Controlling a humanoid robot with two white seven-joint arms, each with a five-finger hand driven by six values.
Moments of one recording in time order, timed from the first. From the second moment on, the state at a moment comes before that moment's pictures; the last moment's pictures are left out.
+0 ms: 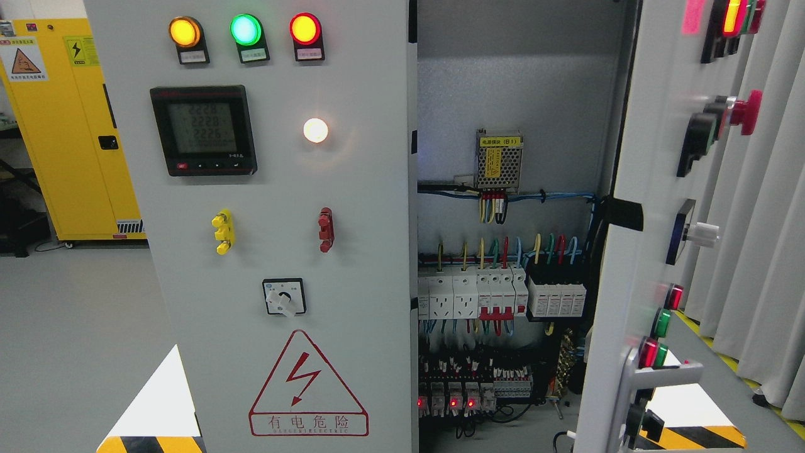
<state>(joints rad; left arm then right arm) 0.36 0.25 0.21 -1.53 0.49 -0.10 -0.91 0.04 -0.10 0.07 -0.05 -0.11 0.02 0.03</state>
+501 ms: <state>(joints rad) 0.16 0.37 0.19 -1.76 0.63 0.08 -0.91 0.04 -0.10 0.07 -0.05 -0.11 0.02 0.03</state>
